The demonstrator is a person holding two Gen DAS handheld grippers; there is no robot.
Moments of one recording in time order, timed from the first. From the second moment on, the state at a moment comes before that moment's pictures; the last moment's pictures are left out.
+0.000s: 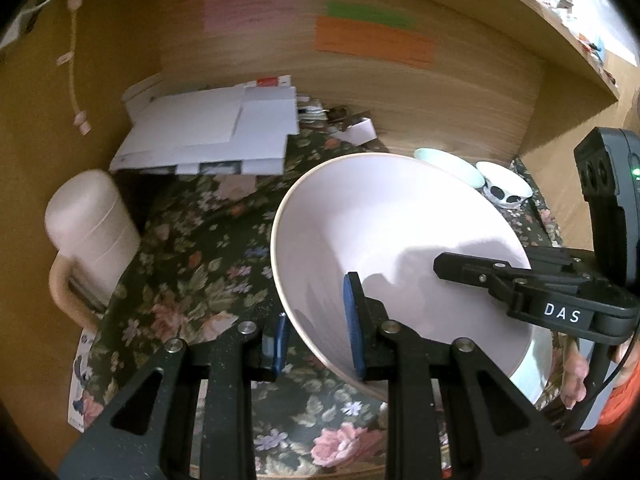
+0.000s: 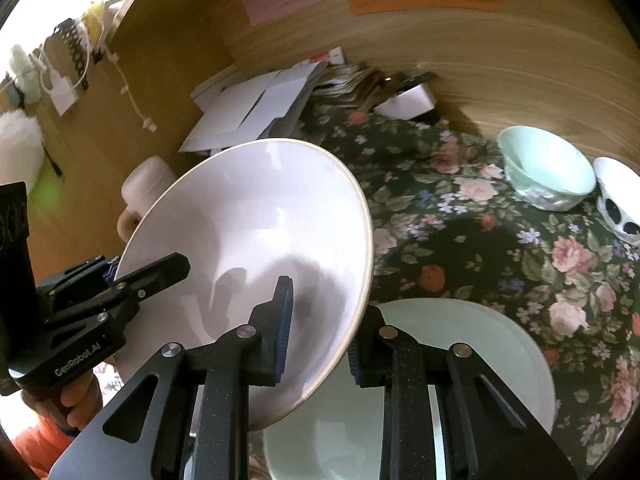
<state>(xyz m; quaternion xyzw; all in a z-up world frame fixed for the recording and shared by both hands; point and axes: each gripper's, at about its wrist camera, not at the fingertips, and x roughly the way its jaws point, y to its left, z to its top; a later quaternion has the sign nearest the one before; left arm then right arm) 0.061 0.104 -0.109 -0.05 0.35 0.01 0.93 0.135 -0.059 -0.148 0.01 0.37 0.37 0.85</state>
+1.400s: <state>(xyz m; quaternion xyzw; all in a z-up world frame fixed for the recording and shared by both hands) 0.048 0.167 -0.179 -0.10 0.41 0.05 0.91 0.143 0.028 -0.201 -0.06 0.45 0.38 0.81</state>
